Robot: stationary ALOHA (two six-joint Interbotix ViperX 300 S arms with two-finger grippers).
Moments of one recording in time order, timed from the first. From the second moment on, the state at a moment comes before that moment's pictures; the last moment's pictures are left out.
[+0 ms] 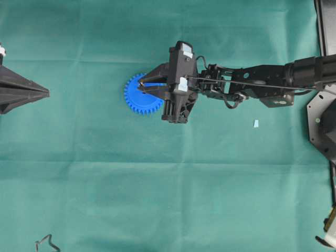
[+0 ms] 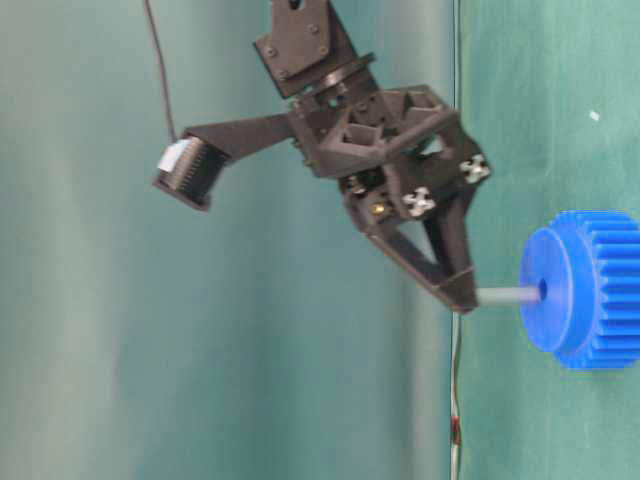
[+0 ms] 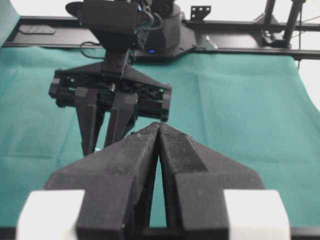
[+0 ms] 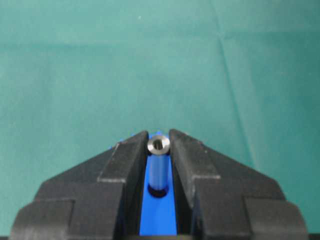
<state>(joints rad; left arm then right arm) -0.02 -0.97 1.17 0.01 -0.22 -0.03 -0.12 0.14 0.64 0.18 -0.34 -0.05</state>
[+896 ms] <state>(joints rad) -0.02 -0.97 1.17 0.01 -0.22 -0.03 -0.12 0.18 0.65 0.18 -0.35 -0.04</state>
